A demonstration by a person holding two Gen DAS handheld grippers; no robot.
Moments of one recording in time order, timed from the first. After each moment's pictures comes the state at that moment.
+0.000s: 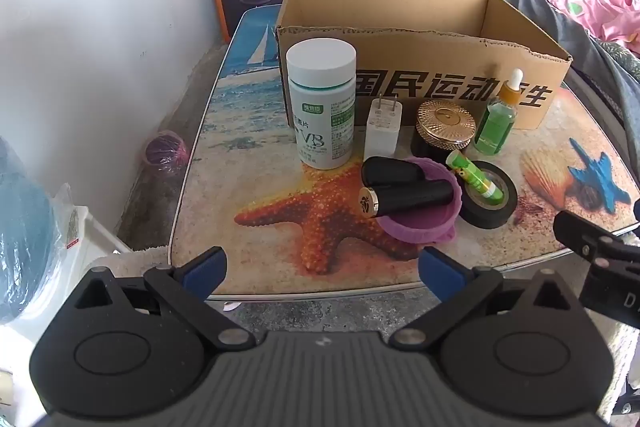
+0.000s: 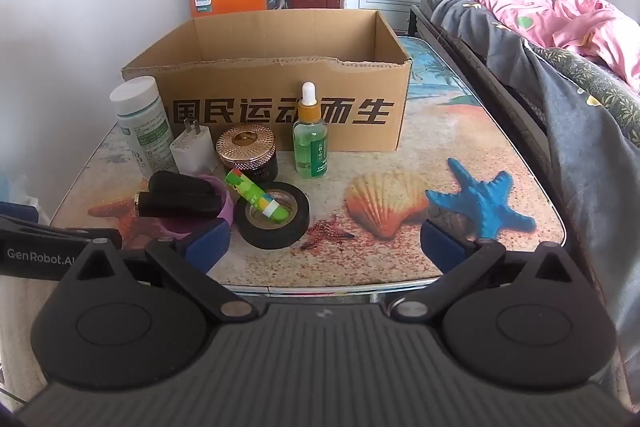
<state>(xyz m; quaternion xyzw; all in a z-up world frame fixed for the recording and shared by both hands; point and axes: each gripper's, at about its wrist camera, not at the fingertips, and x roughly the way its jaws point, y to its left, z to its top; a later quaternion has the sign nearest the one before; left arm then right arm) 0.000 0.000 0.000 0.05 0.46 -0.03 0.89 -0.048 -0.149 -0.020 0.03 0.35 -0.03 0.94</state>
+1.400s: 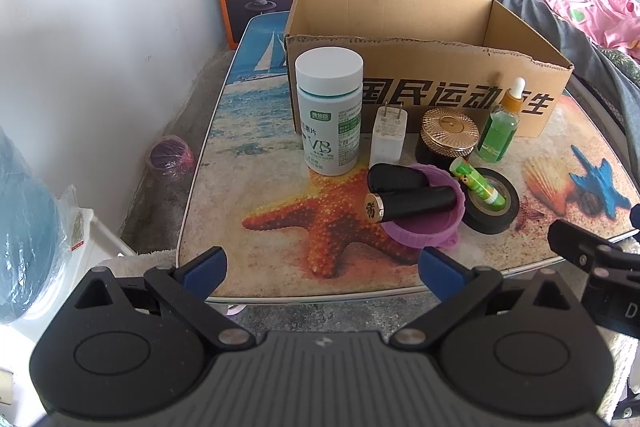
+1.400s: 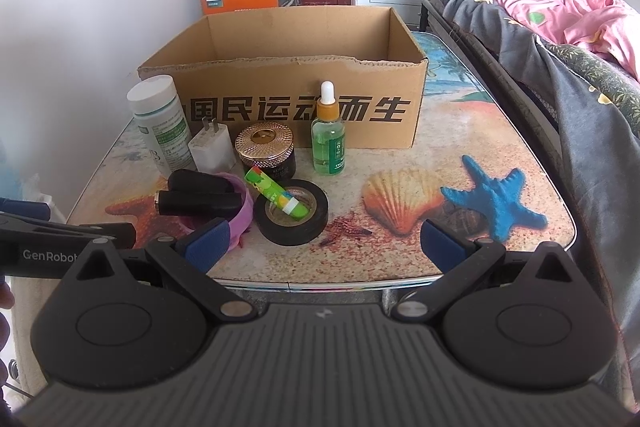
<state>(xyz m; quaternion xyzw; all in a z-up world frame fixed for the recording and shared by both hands) -0.003 0.005 0.004 0.05 0.45 -0.02 0.89 -0.048 -0.144 -0.014 0.04 0.36 -0.02 0.93</state>
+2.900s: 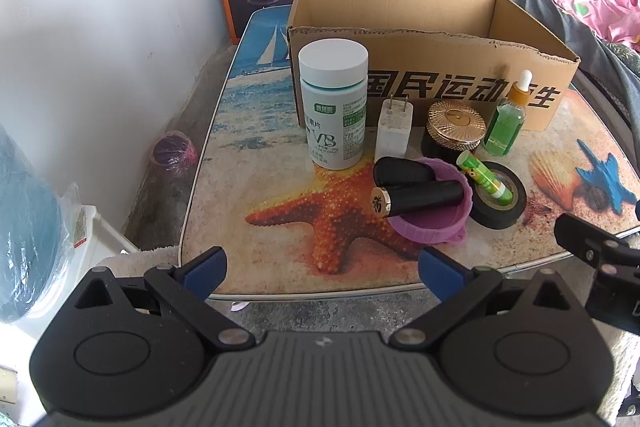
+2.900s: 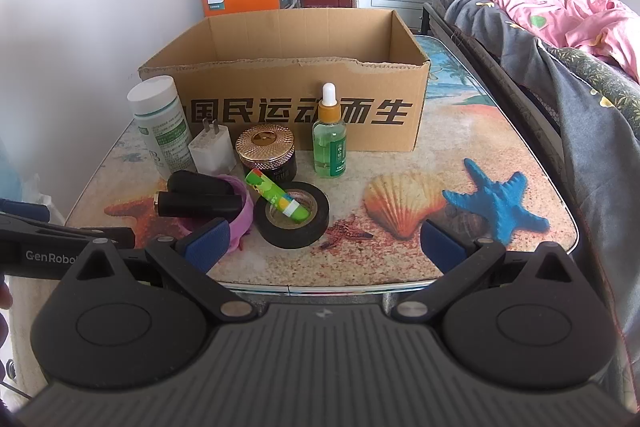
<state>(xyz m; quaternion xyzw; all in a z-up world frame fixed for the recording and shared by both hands) -0.002 0.007 0.000 0.05 0.45 -0.02 0.89 -0.047 -0.142 -0.016 0.04 0.36 -0.01 0.93</state>
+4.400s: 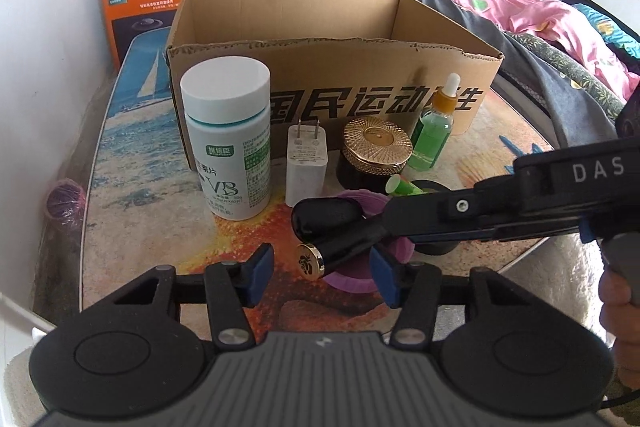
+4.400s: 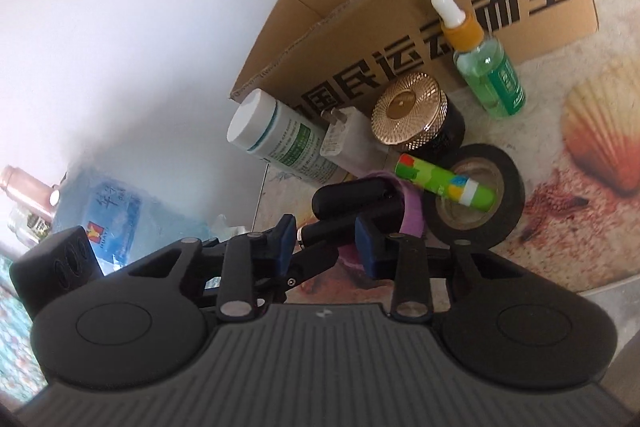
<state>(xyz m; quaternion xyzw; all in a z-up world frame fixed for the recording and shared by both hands) 0.048 0.006 -0.028 0.04 0.43 -0.21 0.88 0.050 -0.162 -0.077 0.36 0.44 0.22 0.79</state>
